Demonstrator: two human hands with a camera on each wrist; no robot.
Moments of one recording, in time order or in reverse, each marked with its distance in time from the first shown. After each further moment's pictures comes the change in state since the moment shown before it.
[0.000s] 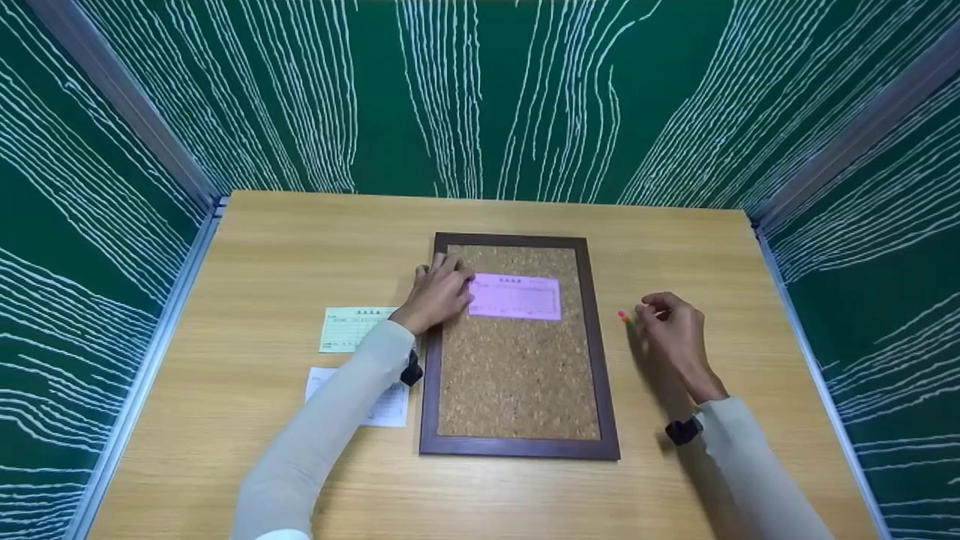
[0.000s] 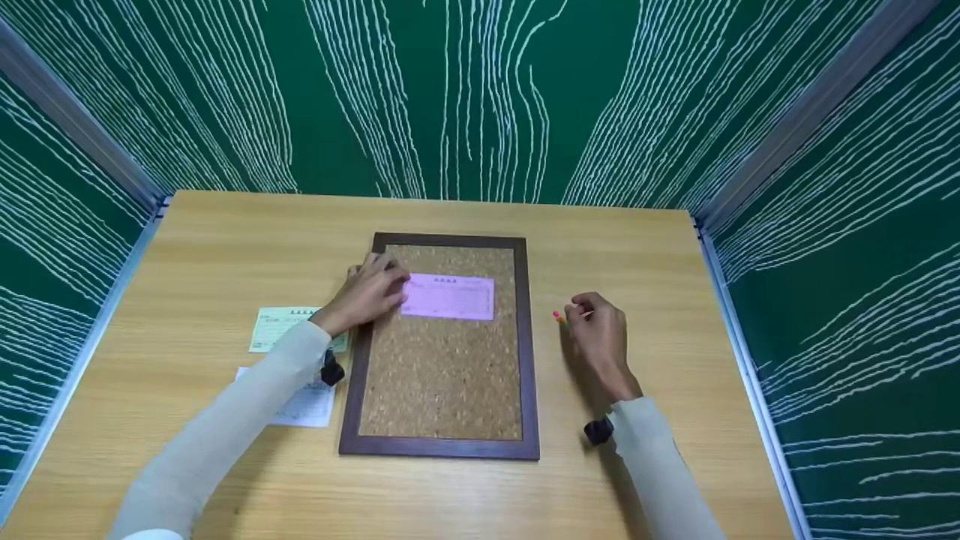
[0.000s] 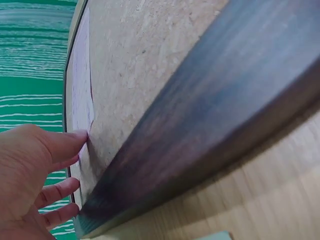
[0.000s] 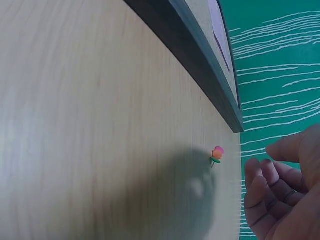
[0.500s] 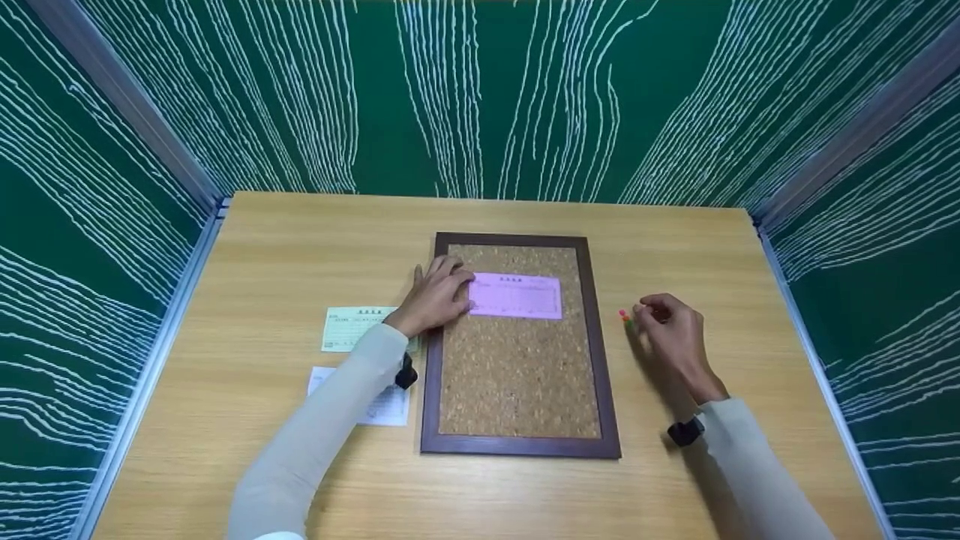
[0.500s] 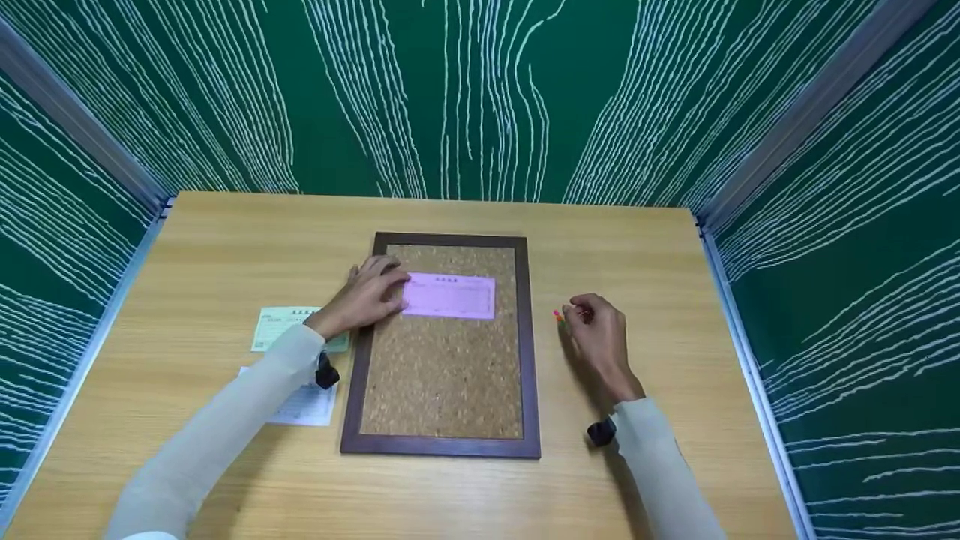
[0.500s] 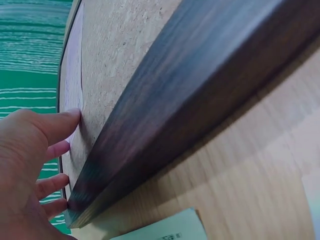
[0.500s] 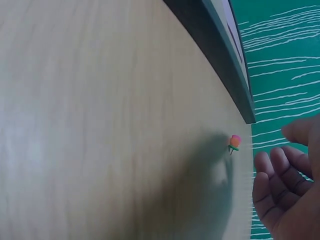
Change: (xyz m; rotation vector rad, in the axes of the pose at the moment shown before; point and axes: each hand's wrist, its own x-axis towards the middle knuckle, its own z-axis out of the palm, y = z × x) left_hand -0.008 -0.011 0.003 -0.079 -0.054 -0.012; right_hand -0.002 0.016 0.005 0.076 -0.016 -0.048
